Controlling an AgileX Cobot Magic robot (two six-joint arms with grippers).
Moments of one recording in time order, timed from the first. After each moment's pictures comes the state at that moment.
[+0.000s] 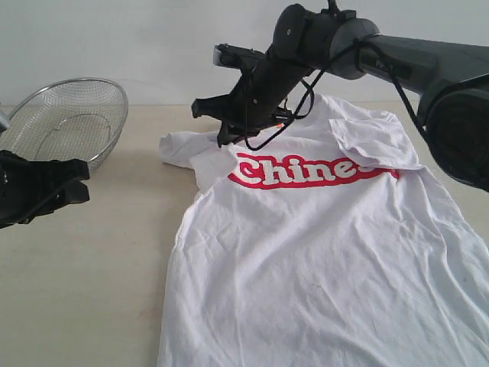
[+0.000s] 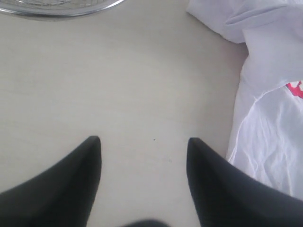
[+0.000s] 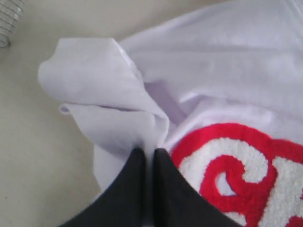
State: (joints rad) left arm -0.11 1.49 -0.62 -1.10 0.16 0.71; right arm 0.33 2.43 -2.15 0.45 0.91 -0.10
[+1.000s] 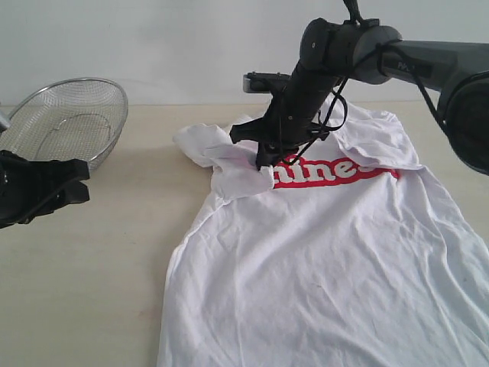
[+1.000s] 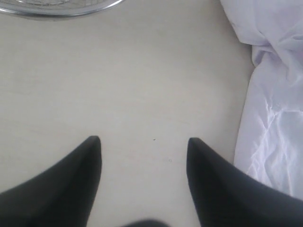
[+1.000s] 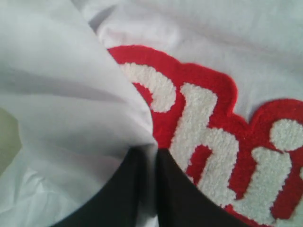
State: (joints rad) left arm -0.11 1.49 -0.62 -1.10 0.16 0.71; right arm 0.26 2.42 -2.07 0.34 1.03 -0.15
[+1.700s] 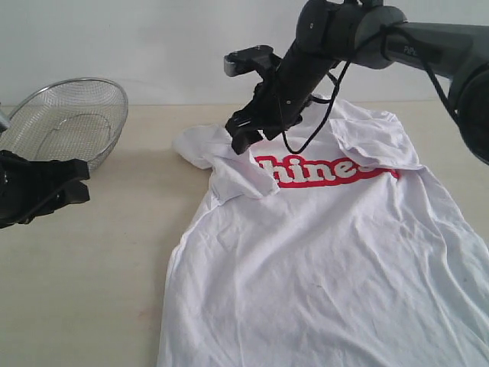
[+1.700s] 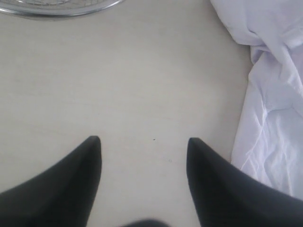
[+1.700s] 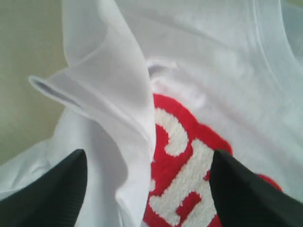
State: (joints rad) left arm -0.11 1.49 -0.62 -1.10 0.16 0.71; right arm 0.29 2.36 -2.06 0.35 0.93 -0.48
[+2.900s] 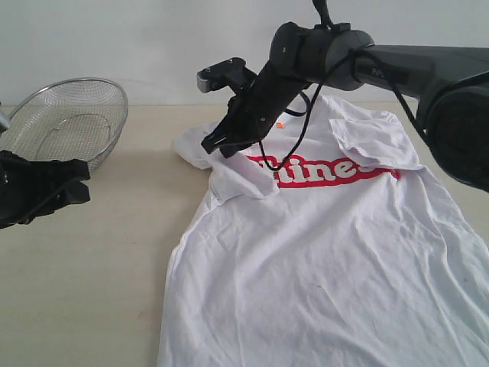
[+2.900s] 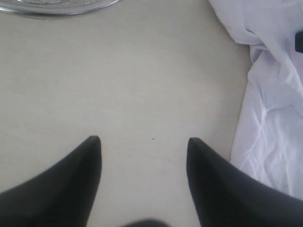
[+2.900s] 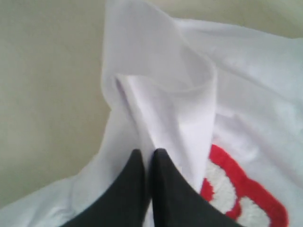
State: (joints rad) left arm -0.11 1.49 -0.62 -1.10 0.17 0.71; right arm 0.35 2.41 -2.06 0.40 0.82 -0.56
